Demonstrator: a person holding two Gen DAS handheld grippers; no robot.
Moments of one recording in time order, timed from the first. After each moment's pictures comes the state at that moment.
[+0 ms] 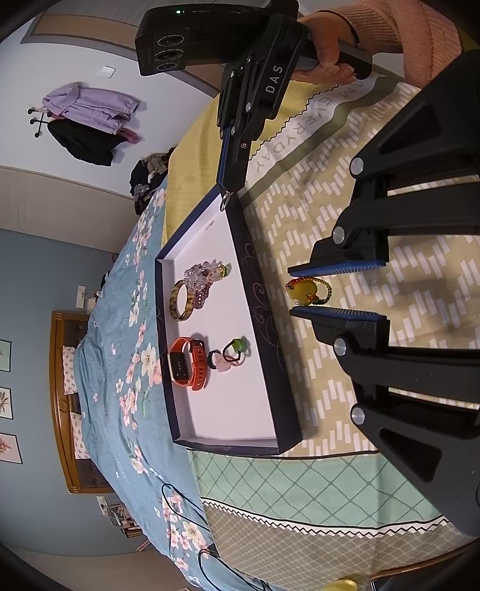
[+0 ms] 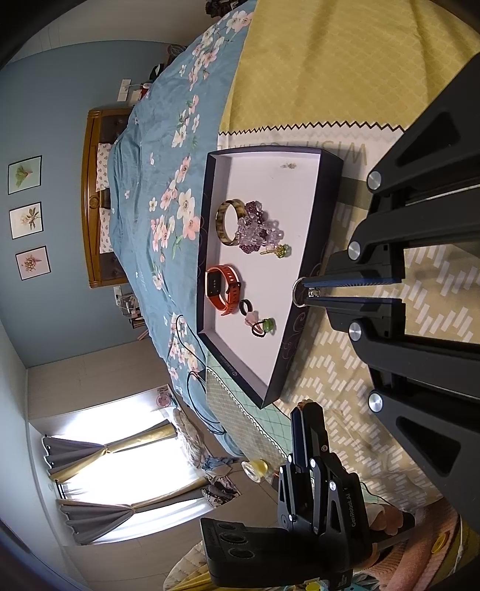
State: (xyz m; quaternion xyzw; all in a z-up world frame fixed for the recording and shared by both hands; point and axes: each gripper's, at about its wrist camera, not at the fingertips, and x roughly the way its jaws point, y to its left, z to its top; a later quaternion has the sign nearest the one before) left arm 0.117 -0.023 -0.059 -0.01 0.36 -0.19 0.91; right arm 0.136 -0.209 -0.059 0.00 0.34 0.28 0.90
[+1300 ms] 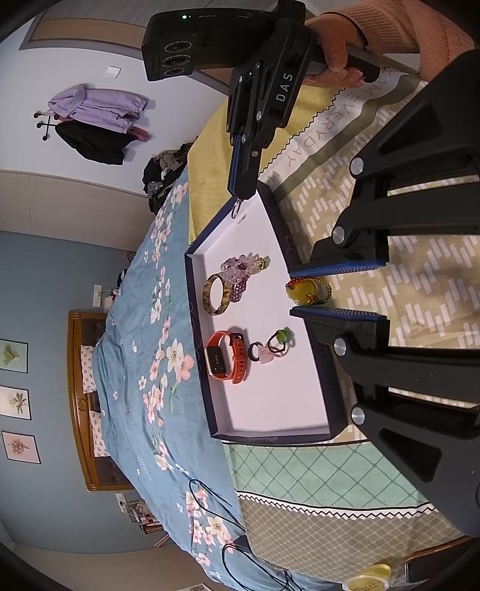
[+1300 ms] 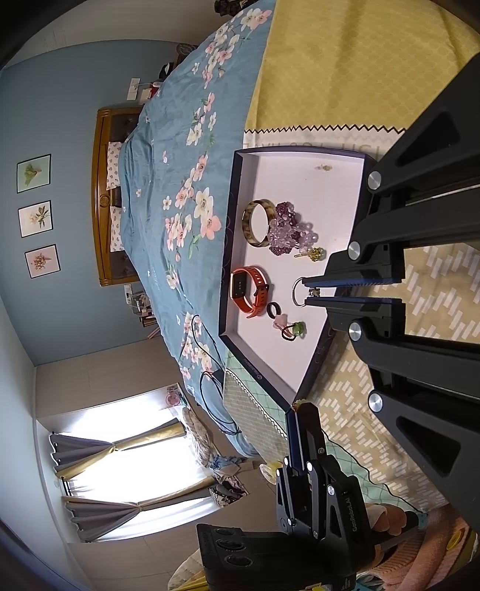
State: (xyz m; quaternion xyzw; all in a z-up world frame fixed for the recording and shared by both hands) left arm 0.134 -0.027 -0.032 0.00 0.33 -0.18 0.93; right arm 0.156 -0.204 -0.043 0.01 0.32 0.29 0.90
